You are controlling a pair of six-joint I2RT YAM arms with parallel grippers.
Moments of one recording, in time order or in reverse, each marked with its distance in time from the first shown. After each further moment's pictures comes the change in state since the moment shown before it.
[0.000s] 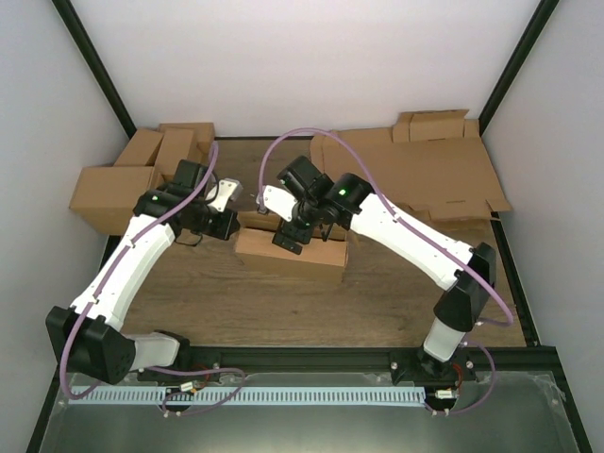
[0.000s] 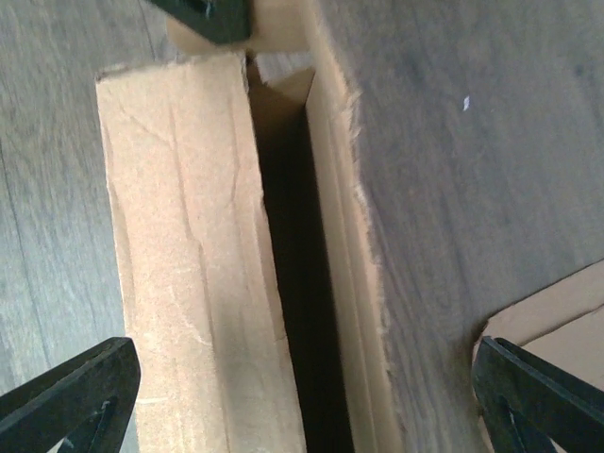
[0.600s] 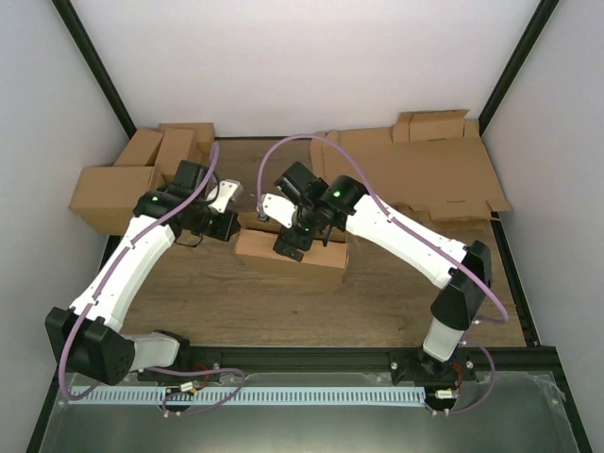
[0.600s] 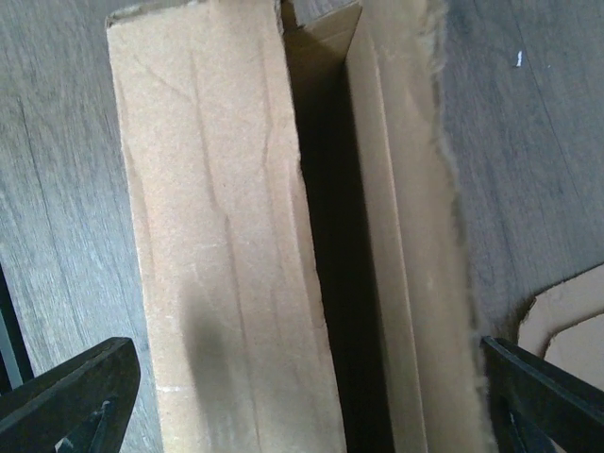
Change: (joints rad) left arm -0.010 -0.006 0.000 -0.009 0.000 -0.002; right arm 0.007 0.035 -0.002 -0.080 -0.024 0.028
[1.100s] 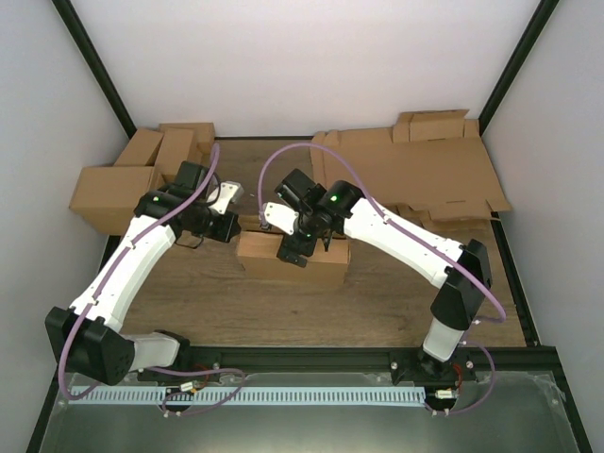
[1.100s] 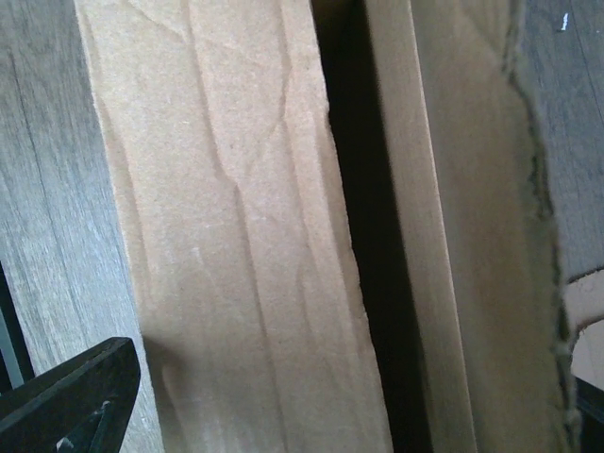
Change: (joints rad) left arm -0.008 0.000 0.000 -0.017 0.000 -0.016; right arm 0.005 -0.003 -0.075 0.018 -0.003 -0.029
